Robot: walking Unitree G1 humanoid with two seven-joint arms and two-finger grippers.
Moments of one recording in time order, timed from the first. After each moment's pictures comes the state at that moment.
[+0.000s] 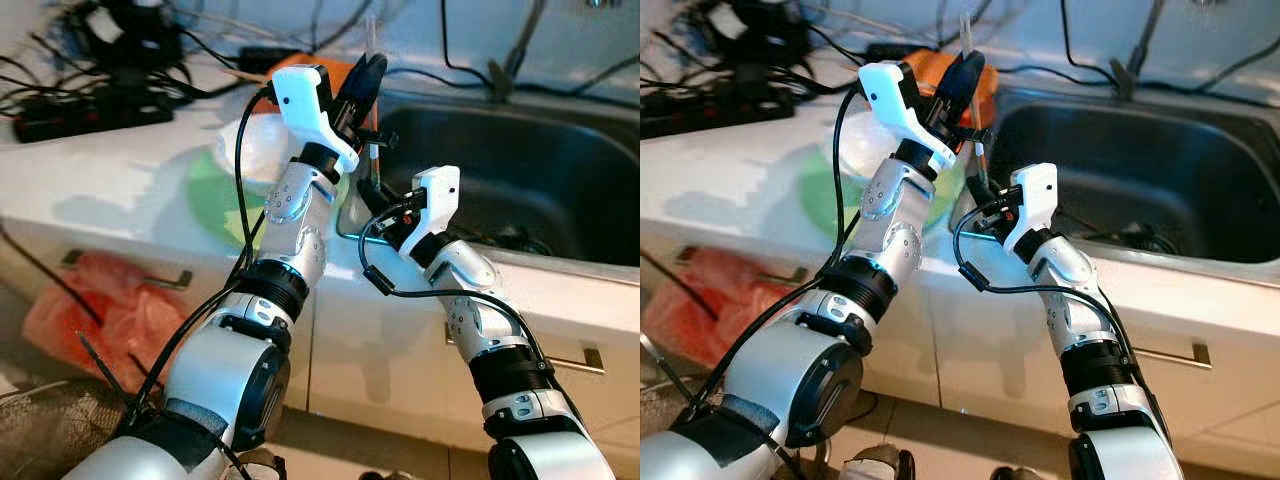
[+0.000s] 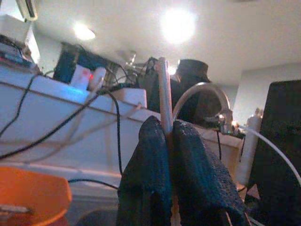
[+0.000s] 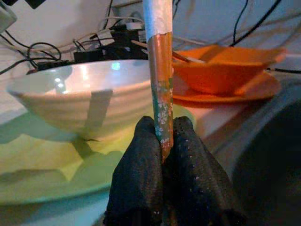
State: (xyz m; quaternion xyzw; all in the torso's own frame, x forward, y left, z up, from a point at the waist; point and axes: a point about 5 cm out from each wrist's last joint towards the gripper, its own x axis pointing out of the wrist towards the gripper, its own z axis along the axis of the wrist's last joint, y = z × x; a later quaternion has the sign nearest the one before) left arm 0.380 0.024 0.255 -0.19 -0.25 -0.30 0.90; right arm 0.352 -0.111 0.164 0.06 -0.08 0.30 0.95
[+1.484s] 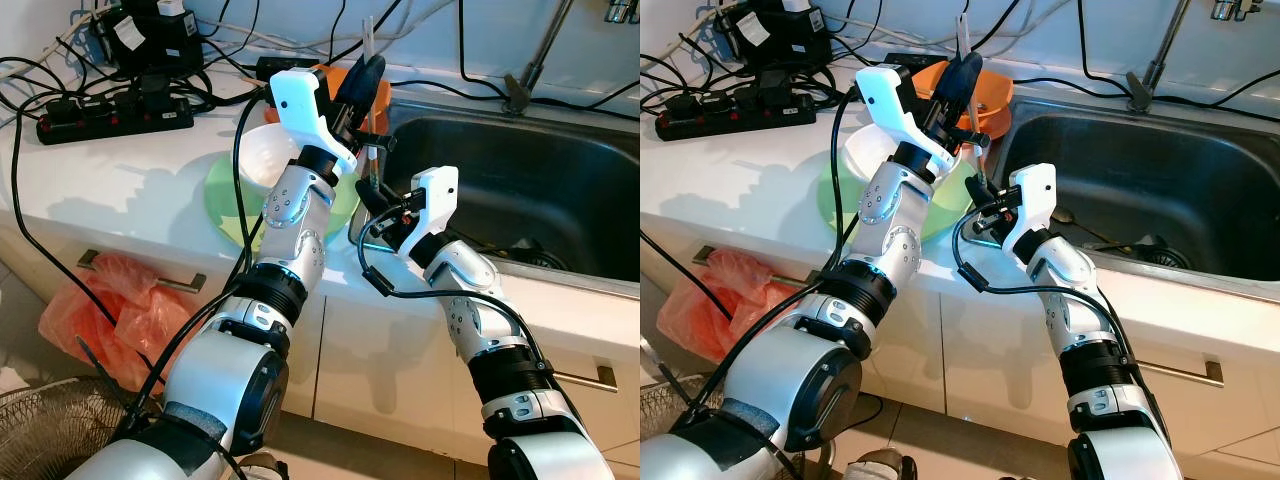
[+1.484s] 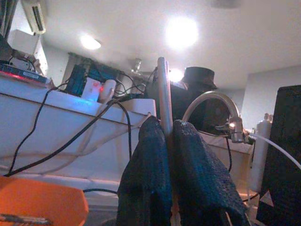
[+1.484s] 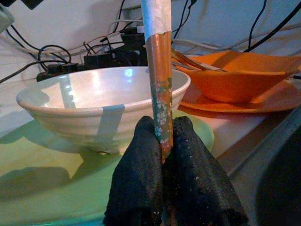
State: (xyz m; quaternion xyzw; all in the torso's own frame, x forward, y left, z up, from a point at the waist) left arm 0.378 0.025 0.253 -0.19 -0.26 -0.29 0.90; right arm 0.352 -0.110 0.164 0.06 -0.08 0.30 0.95
